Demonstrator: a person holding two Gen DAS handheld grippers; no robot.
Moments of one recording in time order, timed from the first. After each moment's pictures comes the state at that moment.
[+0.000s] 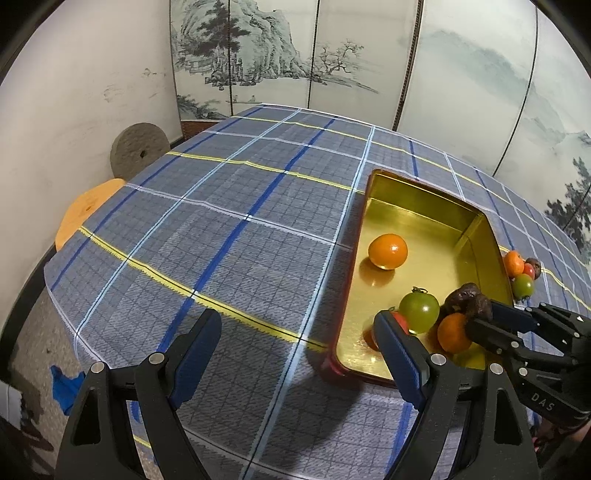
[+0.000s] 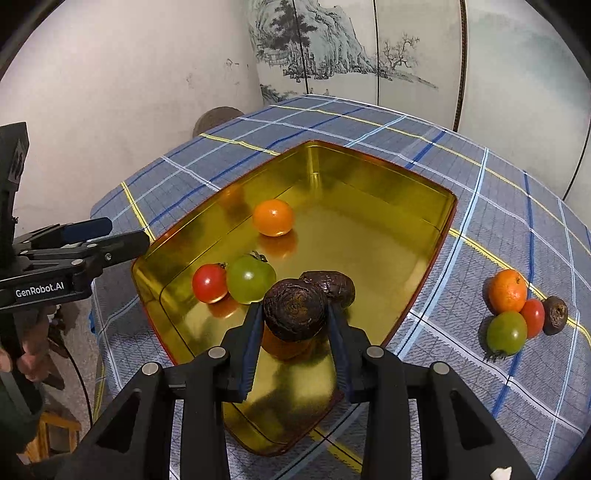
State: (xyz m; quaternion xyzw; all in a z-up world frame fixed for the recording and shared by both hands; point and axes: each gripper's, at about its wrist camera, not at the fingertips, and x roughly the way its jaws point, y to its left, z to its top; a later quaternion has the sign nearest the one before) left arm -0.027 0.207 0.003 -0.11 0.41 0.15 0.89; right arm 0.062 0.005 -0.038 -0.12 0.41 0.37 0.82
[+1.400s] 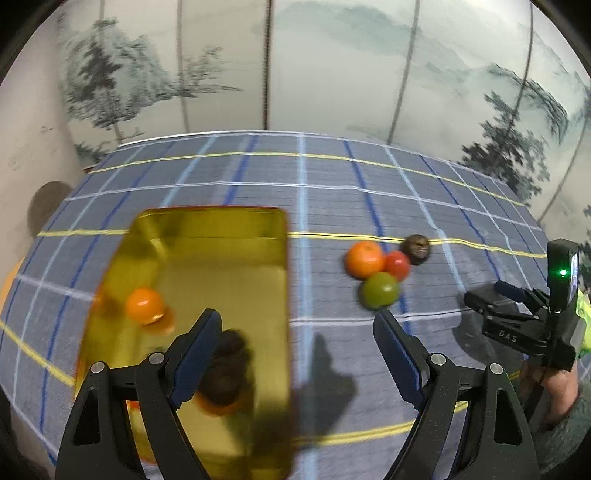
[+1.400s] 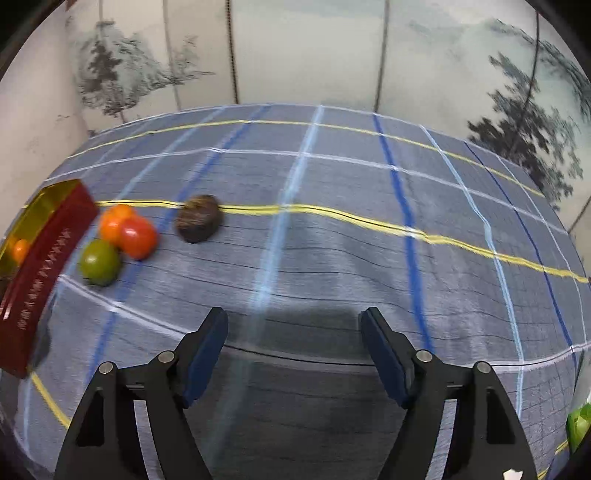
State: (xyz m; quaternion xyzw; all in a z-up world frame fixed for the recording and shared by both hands) left arm 0.076 0.018 0.023 -0.04 0.42 -0.02 0.91; right arm 0.139 -0.255 -0.069 -0.04 0.43 0.08 0.90
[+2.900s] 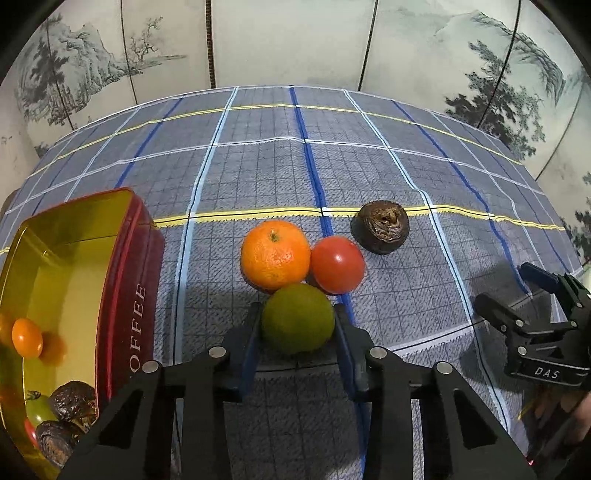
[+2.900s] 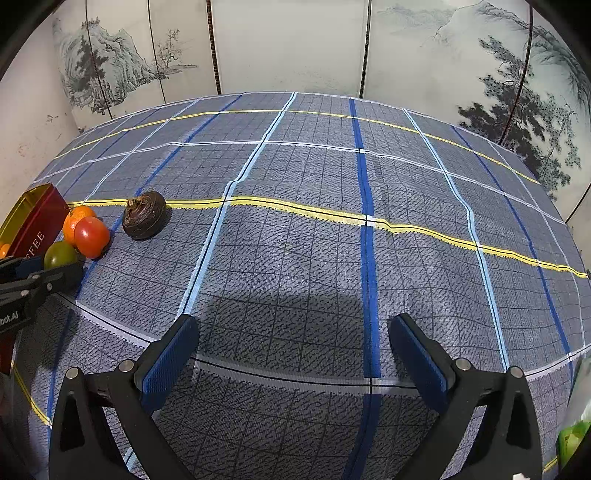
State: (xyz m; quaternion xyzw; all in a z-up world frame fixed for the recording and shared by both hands) left arm 0.148 -0.057 -0.044 -0.01 0.48 -0.06 0.87; right arm 0.157 -0.287 -0.078 -0.04 0.45 0.07 0.89
